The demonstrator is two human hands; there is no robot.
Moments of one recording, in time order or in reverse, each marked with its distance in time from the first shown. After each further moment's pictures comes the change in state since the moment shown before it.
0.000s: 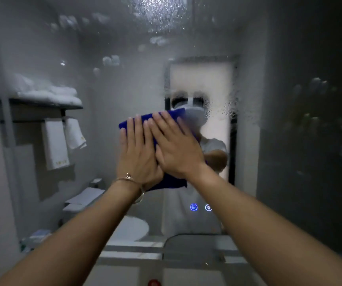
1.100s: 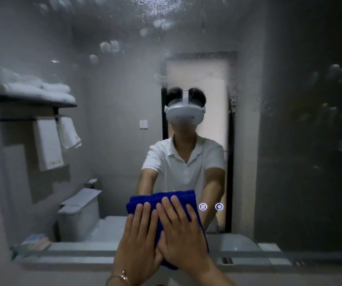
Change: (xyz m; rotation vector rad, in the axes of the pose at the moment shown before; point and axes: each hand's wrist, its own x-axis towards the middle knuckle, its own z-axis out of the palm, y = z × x) left_hand -0.174 -0.026 0.102 -0.031 0.071 0.252; right_hand -0.159 -0.089 0.091 0.024 -0.001 0.090
